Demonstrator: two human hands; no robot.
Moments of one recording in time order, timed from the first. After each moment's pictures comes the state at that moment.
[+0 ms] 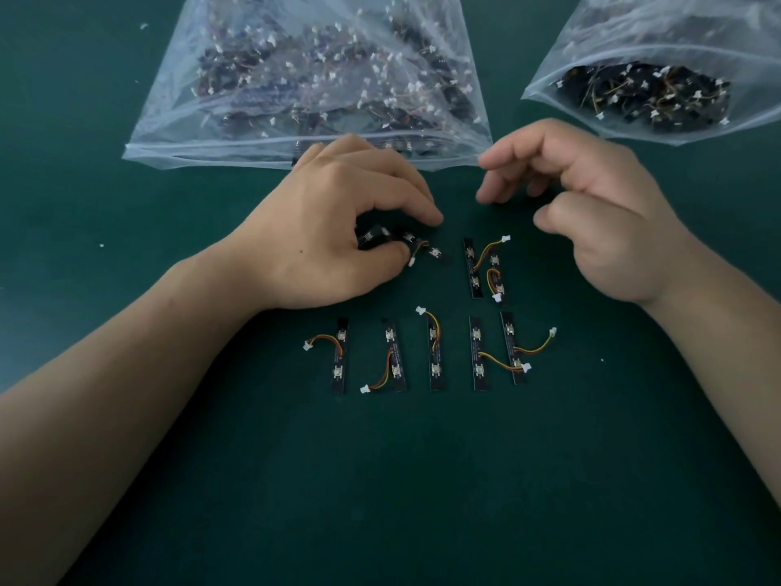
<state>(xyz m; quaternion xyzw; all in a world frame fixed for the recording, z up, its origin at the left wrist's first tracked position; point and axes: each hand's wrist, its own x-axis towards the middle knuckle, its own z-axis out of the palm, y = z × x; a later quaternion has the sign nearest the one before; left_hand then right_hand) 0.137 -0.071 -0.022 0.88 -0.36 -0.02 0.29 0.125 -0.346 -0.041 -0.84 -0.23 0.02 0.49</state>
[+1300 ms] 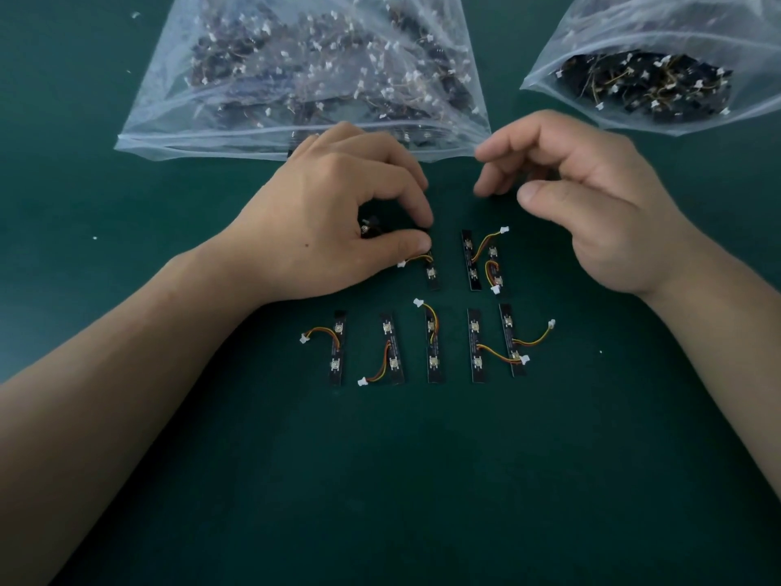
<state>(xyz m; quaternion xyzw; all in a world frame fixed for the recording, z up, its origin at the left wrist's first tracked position) 0.142 -0.070 -0.034 0.89 -0.36 0.02 0.29 0.122 -0.344 -0.039 -0.84 -0.22 0.01 0.50</state>
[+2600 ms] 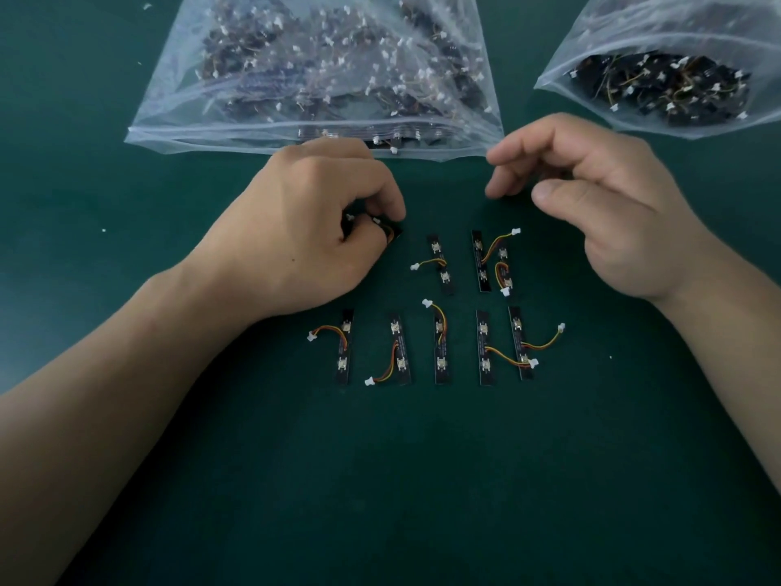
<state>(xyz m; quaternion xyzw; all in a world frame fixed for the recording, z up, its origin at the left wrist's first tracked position) 0.124 -0.062 -0.026 0.91 -0.29 0.03 0.30 0.122 -0.345 -0.038 -0.84 -0.22 0.02 0.49</state>
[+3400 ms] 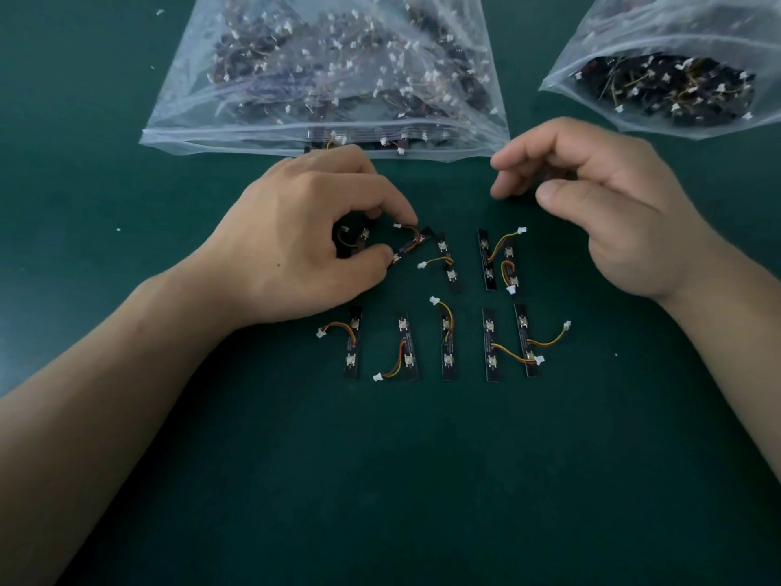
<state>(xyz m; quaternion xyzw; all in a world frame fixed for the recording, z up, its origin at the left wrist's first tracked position) 0.117 -0.050 -0.023 0.91 -0.29 -0.02 0.30 0.122 -0.345 -0.039 -0.84 -0.22 0.02 0.49</state>
